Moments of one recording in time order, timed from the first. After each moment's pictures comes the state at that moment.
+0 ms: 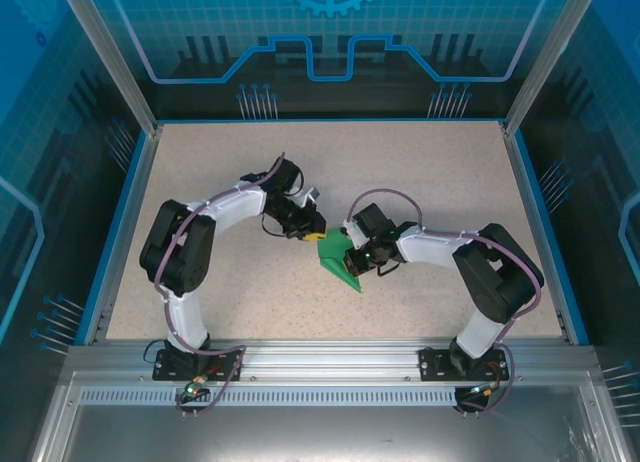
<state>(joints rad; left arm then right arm) -0.42 1.89 1.26 -0.61 0.75 -0.55 0.63 1.70 0.85 -0.30 -0.27 0.22</state>
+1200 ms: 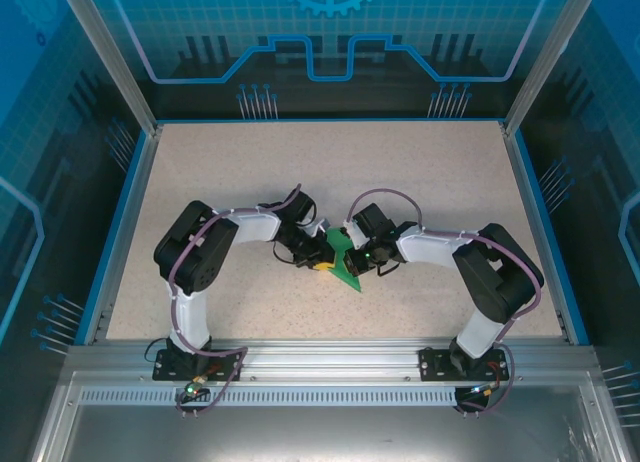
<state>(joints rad) -0.52 1.96 1.08 -0.37 0.77 -0.66 0.63 1.70 0.85 -0.30 -0.26 0.22</state>
